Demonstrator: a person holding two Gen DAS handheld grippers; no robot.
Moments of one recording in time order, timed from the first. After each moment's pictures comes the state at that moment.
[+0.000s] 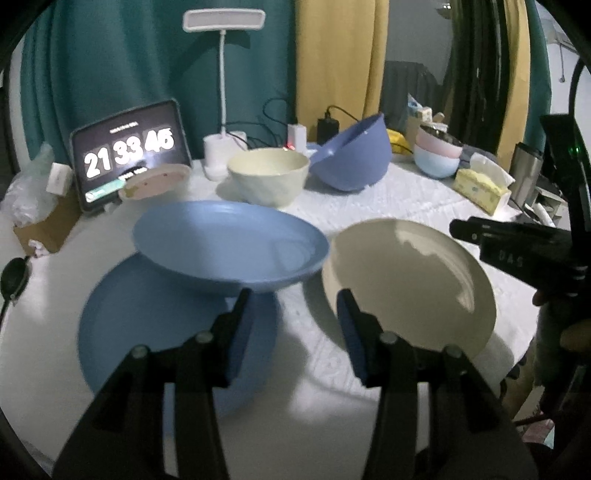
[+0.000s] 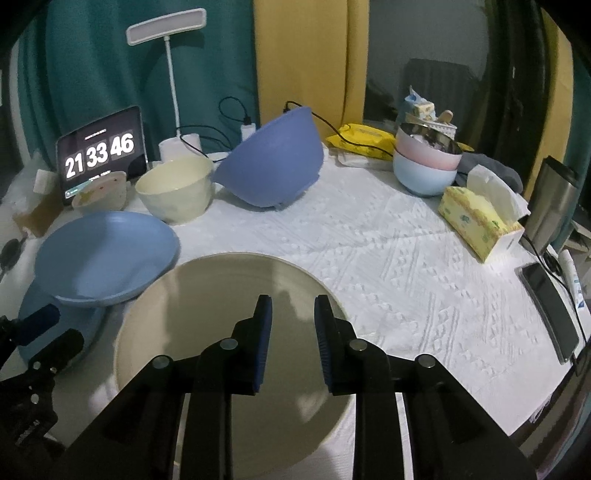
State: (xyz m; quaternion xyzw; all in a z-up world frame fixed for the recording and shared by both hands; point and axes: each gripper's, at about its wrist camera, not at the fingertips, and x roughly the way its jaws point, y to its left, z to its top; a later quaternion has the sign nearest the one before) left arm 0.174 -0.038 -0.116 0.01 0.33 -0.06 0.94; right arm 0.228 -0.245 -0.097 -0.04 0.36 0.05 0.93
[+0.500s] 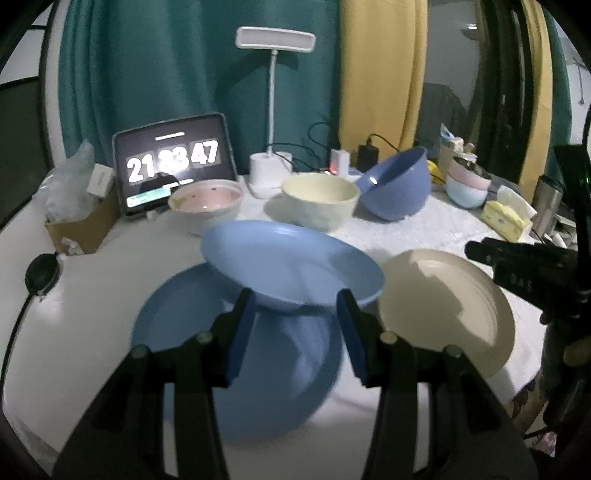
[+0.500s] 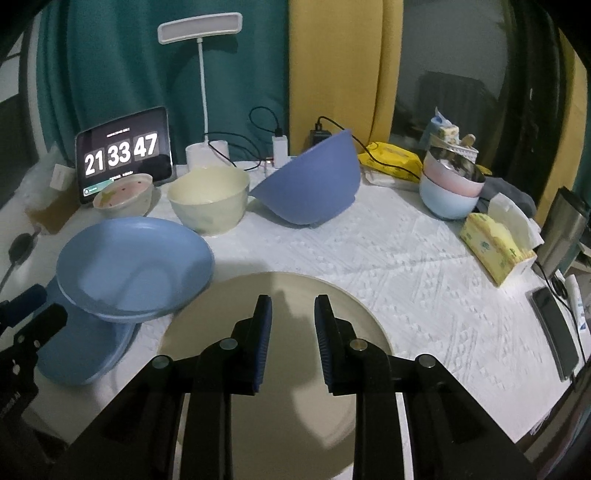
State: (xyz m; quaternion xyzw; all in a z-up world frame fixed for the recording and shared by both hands) left arm 0.171 0.011 -0.099 -0.01 0.30 -0.01 0.95; right arm 0.233 -0.207 -0.084 -0.06 0.35 0.07 0.93
